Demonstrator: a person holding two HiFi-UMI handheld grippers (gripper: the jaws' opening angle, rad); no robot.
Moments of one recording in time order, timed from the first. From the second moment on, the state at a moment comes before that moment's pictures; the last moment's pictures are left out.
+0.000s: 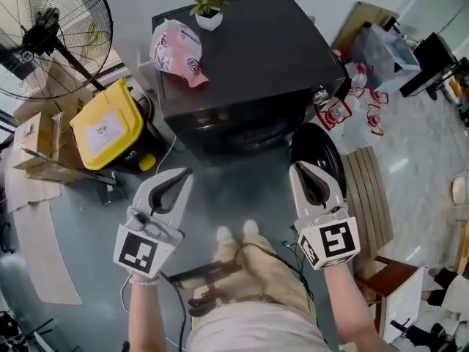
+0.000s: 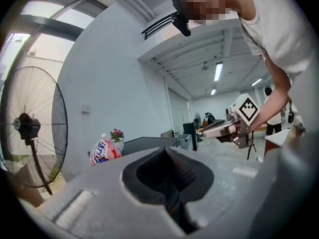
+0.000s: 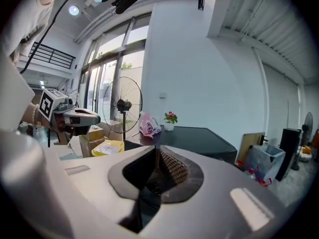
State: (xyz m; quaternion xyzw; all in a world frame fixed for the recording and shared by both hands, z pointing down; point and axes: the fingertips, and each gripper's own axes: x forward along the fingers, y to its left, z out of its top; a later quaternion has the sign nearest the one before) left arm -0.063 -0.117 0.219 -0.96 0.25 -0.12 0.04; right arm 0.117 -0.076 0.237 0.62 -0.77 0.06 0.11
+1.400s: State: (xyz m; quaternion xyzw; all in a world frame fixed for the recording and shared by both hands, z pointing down) left arm -0.127 -0.111 0.177 -0.92 0.37 -0.10 0.06; right arm 0.053 -0.107 0.190 0.53 -0.84 0.01 0.10
